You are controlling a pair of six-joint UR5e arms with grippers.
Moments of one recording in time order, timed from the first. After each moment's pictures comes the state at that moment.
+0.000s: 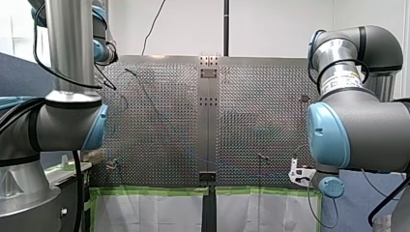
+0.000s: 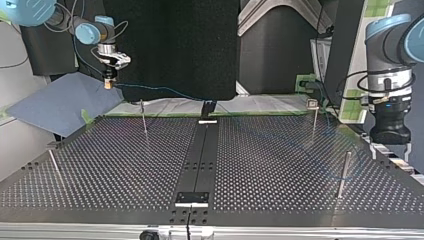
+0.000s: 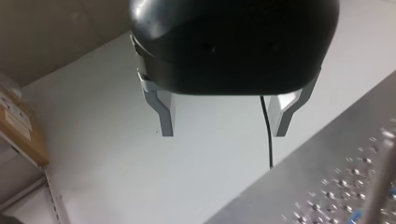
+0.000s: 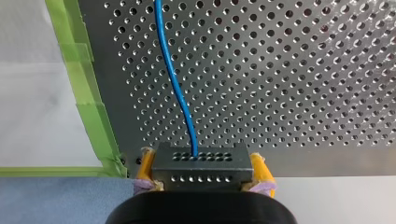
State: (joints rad) left arm 0.33 -1.33 -1.91 -2.85 -1.42 -2.57; right arm 1.54 -0.63 1.92 -1.19 1.28 1.65
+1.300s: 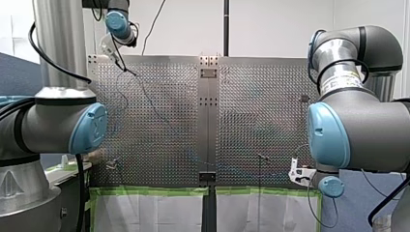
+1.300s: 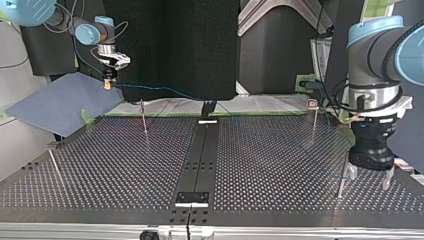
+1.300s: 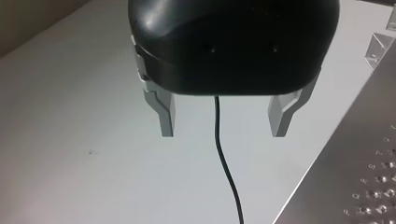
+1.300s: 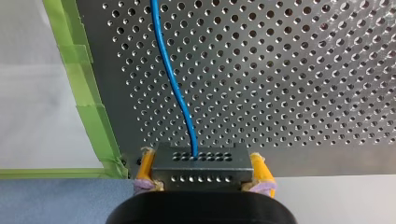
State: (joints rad) left arm 0.05 -1.41 -1.59 -3.17 -1.67 -2.26; right arm 1.54 -0.63 1.92 -1.19 1.28 1.66
